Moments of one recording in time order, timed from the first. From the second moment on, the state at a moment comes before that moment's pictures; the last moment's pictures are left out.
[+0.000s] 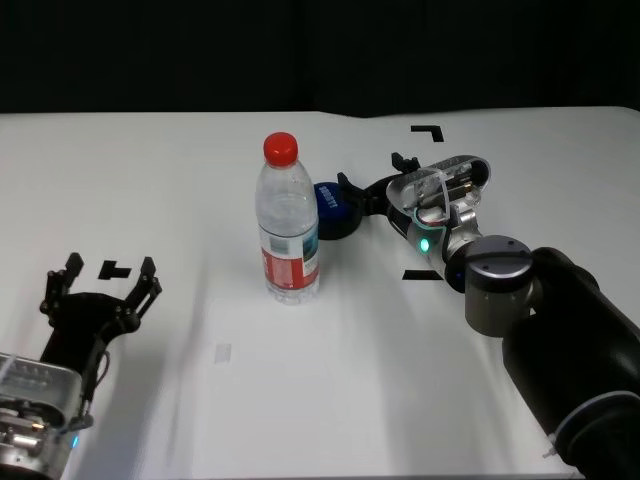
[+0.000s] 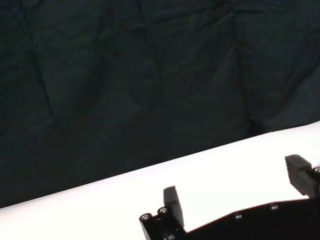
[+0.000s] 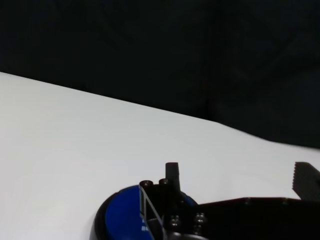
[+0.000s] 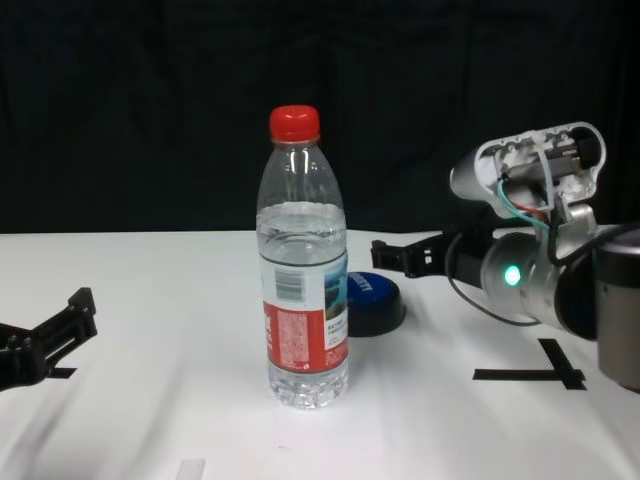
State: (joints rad) left arm 0.18 0.15 -0.02 -1.64 0.11 -0.22 -0.08; right arm 0.56 -0.01 -0.25 -0.95 0.01 0.02 0.16
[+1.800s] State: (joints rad) left arm 0.18 0.15 -0.02 -1.64 0.11 -0.22 -0.08; right arm 0.64 -0.03 -0.27 -0.80 -0.01 0.01 0.18
